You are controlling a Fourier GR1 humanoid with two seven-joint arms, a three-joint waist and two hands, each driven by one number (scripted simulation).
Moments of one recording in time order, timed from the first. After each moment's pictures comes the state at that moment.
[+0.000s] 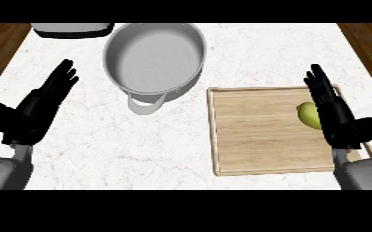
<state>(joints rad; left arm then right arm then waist) -0.16 0.58 -0.17 -1.49 0.41 0.08 0.04 -0.16 -0.51 0.24 -1.41 -0.35 -0.26 -0.18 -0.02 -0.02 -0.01</state>
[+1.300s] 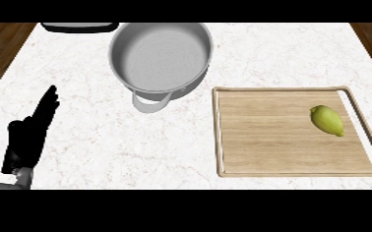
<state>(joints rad) -0.01 0.54 -0.16 -1.47 0.18 0.29 0.07 -0.11 -0.84 -0.10 -0.80 -0.29 0.24 -0.89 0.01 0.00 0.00</state>
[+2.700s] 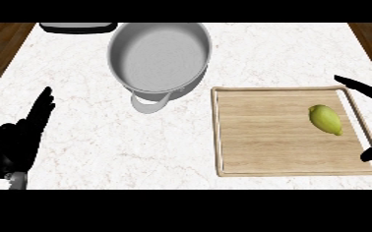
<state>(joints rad) 0.04 0.48 -0.06 -1.54 0.10 0.21 0.12 -0.26 -0.88 0.14 -1.16 0.15 0.45 -0.30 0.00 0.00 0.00</state>
